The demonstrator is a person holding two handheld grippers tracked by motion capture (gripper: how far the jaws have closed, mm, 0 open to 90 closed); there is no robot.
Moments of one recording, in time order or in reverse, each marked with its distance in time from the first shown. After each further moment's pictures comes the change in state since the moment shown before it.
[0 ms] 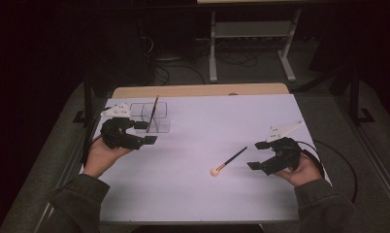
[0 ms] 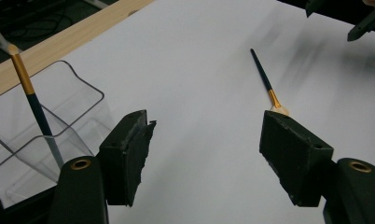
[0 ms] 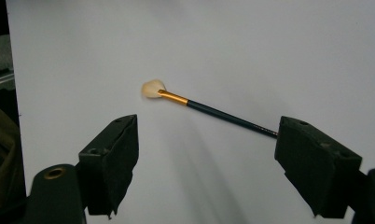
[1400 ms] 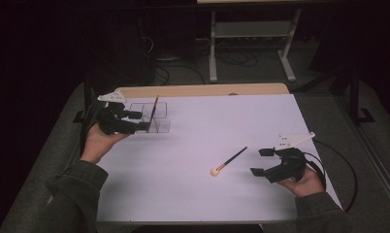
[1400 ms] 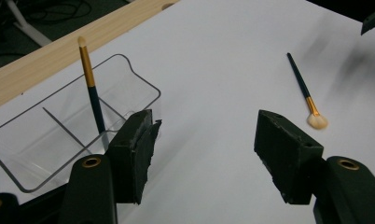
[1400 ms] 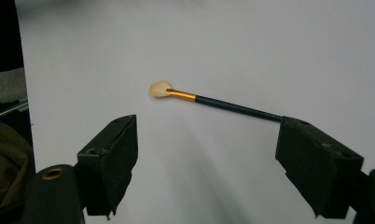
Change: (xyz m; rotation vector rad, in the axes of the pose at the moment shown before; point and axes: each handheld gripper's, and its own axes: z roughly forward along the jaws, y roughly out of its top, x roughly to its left) left arm 0.044 0.009 0.001 0.030 0.049 -0.072; right arm 0.007 -0.032 -0.002 -0.108 0.002 0.075
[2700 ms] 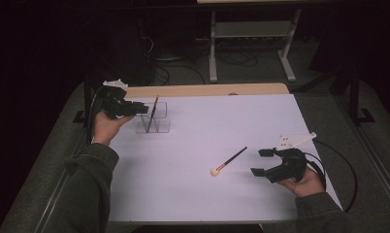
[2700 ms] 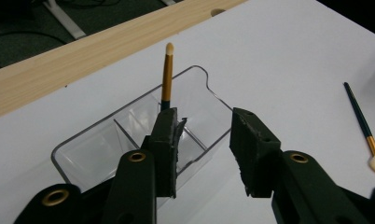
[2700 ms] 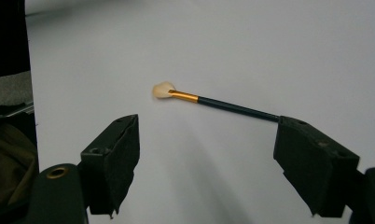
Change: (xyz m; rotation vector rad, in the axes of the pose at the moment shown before) left arm 0.060 0.010 0.030 -0.004 0.069 -0.136; right arm -0.002 -0.004 -0.001 -0.017 0.021 -0.001
